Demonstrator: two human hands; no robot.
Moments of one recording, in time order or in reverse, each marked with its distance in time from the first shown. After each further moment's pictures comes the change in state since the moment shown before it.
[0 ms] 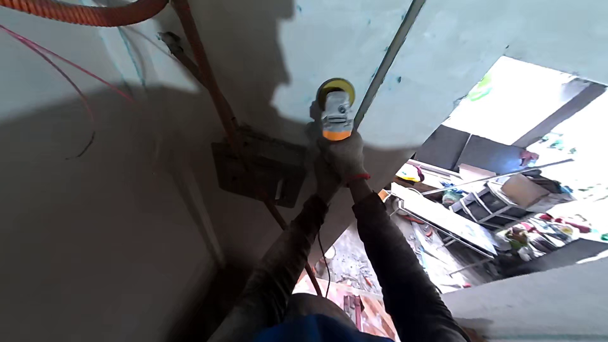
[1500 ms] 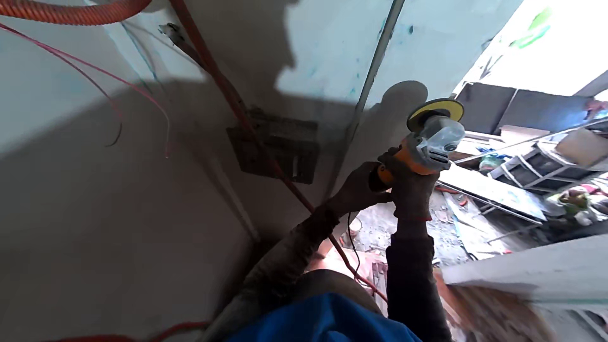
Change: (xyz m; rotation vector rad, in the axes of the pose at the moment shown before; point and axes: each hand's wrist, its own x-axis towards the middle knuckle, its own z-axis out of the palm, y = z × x) left_hand -0.079 0.002 -0.019 0.071 -0.654 0.113; right_hand -0.111 0.096 -0.053 0.725 0.393 -0.030
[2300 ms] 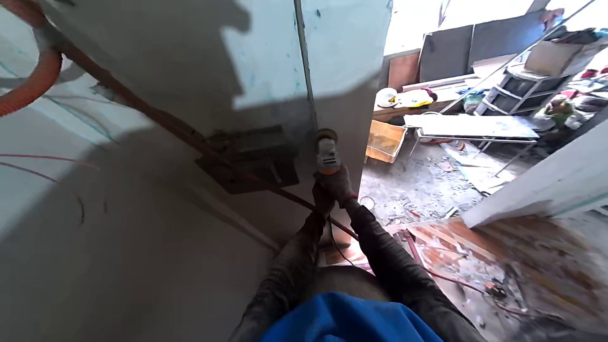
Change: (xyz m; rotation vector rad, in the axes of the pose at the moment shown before) left_hand -0.054 -0.168 0.042 0.017 0.388 -0.133; right_hand -0.071 0.114 0.046 -0.401 -0.192 0.544
